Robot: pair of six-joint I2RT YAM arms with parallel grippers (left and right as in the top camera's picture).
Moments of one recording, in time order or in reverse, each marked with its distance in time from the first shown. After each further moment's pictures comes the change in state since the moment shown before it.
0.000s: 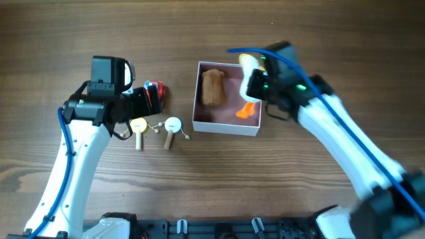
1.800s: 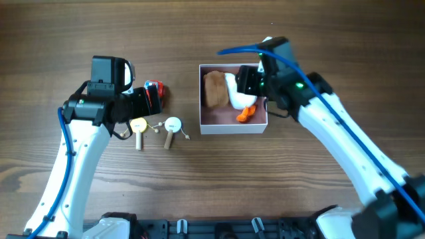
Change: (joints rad) left arm 0.000 0.000 0.000 0.000 0.000 0.000; right arm 0.010 -0.088 0.036 -0.018 -0.041 -0.153
